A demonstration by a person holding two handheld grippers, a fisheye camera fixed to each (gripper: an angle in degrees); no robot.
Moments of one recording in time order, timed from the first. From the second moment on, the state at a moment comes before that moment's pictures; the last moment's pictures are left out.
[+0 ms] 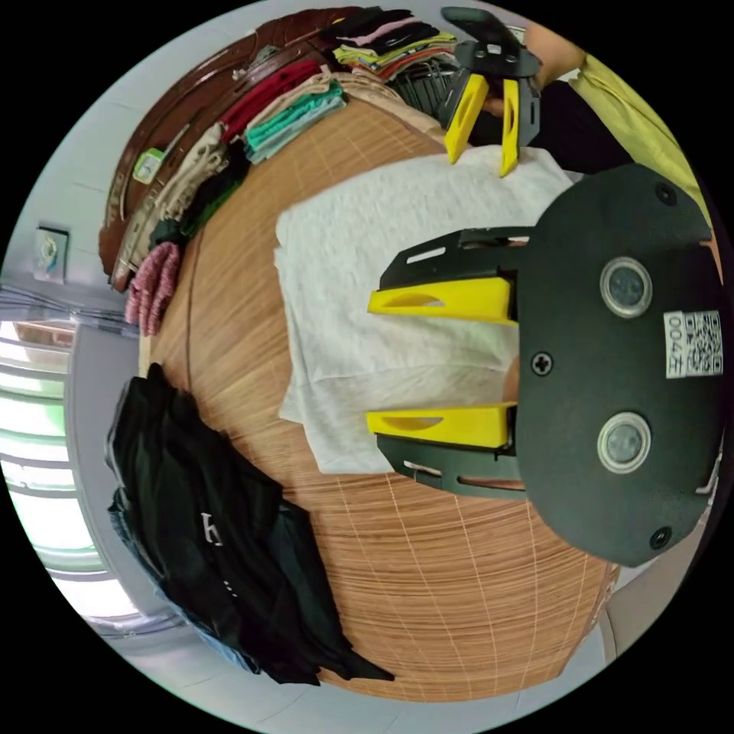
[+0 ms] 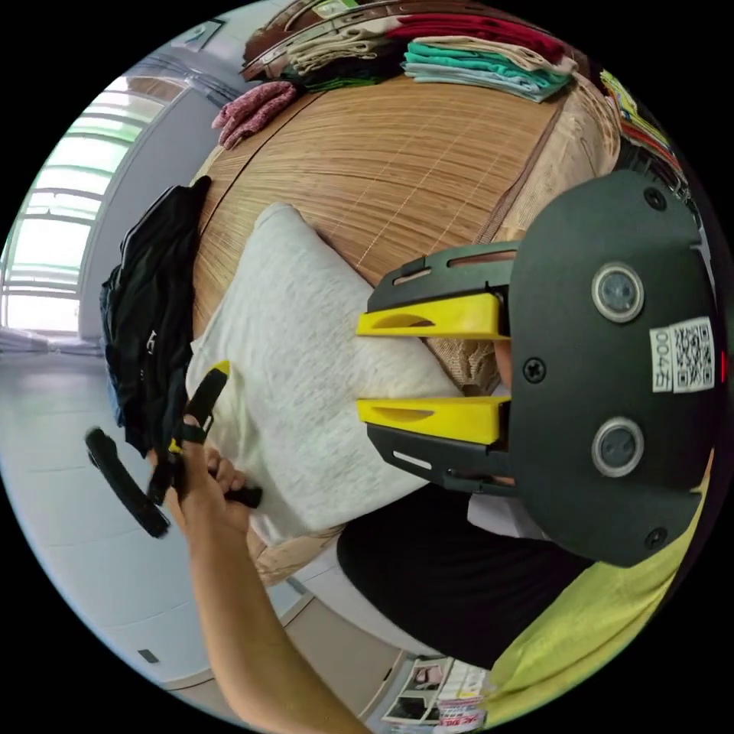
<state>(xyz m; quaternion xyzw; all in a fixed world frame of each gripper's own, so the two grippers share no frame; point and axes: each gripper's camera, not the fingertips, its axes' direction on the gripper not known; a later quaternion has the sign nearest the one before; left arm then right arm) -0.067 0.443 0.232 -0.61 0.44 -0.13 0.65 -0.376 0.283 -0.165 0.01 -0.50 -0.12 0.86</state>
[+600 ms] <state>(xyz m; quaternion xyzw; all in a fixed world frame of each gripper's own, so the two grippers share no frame) -0.153 0.373 0.159 -0.52 0.49 -0.22 0.66 -0.283 0.309 -0.118 -0.05 -0.61 0.07 0.79</state>
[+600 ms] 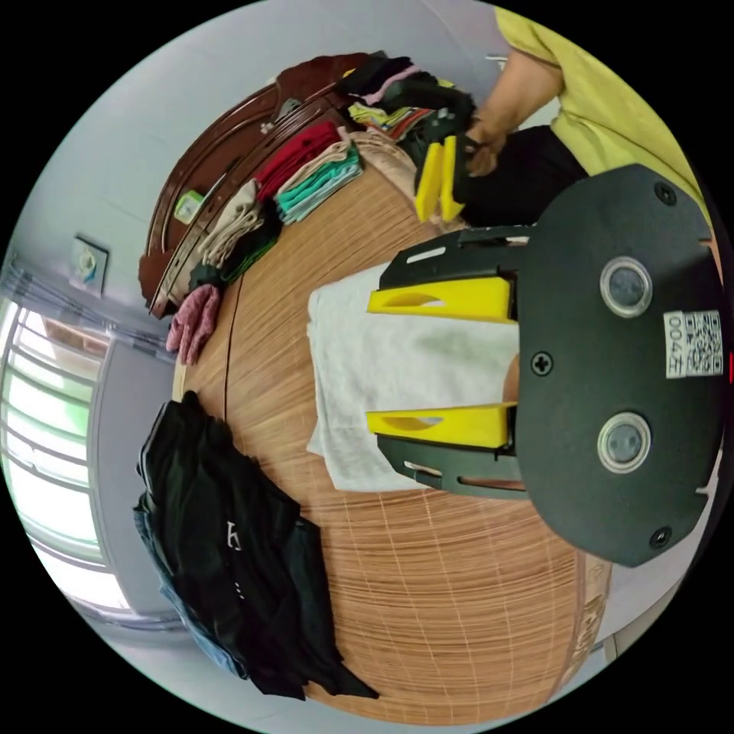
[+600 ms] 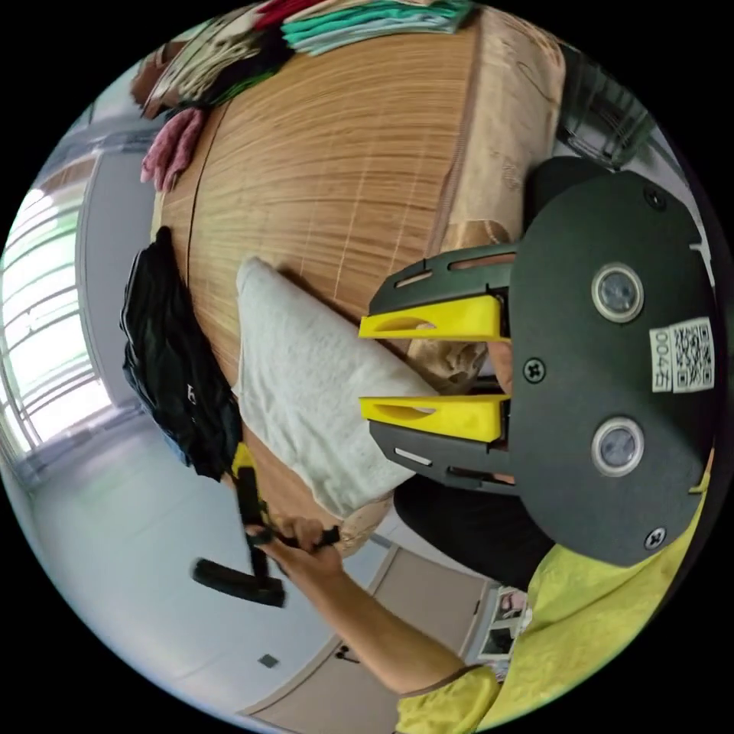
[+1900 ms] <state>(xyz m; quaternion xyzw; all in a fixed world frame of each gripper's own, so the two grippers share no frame) -0.380 0.659 -0.054 -0.51 0.32 -0.68 0.42 -0.347 0.338 -0.202 -0.06 -0.70 0.03 0.71</state>
